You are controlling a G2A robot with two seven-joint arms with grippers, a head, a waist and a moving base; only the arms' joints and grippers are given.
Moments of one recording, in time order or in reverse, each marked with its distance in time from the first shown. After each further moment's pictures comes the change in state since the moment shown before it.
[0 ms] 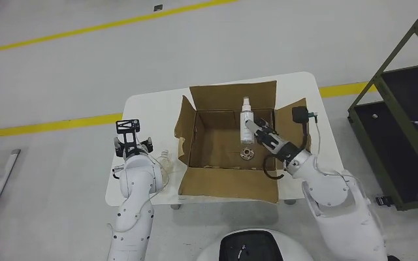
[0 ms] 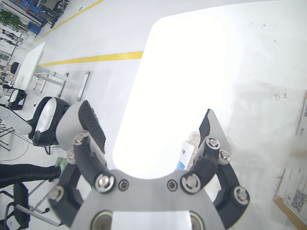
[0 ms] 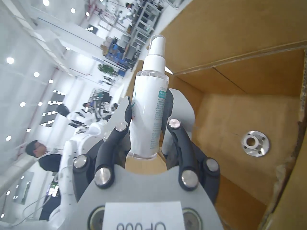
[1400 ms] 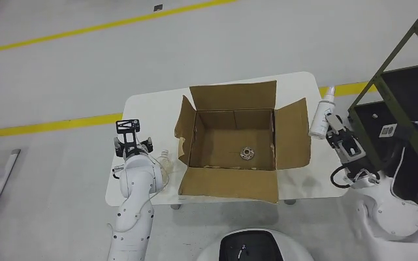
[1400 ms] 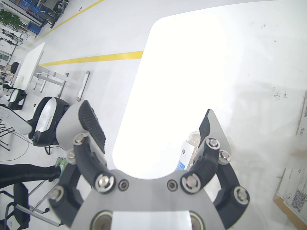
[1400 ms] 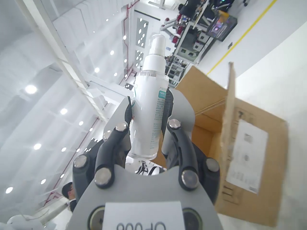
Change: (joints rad) left arm 0.000 0.000 0.000 0.000 0.000 0.000 0.000; right arm -0.261 0.054 0.357 -0.099 0.334 -0.218 -0.120
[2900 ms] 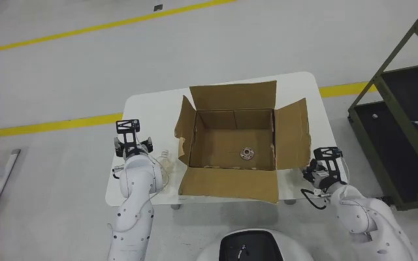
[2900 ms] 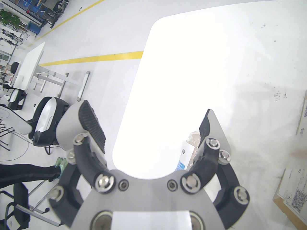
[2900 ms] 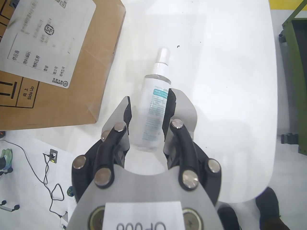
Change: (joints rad) left arm 0.000 0.000 0.000 0.000 0.000 0.000 0.000; right arm 0.025 0.071 -0.175 0.180 -1.054 0.262 0.202
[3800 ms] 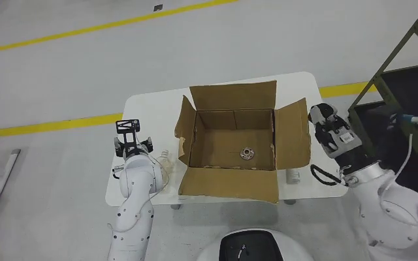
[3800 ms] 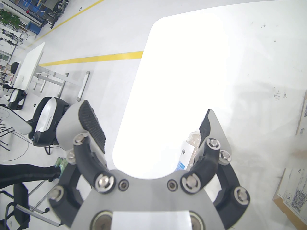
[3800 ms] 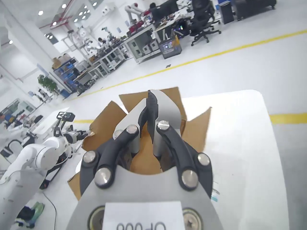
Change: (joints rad) left arm 0.000 0.000 0.000 0.000 0.000 0.000 0.000; right arm 0.064 0.001 -0.072 -0.510 0.226 0.039 -0.181
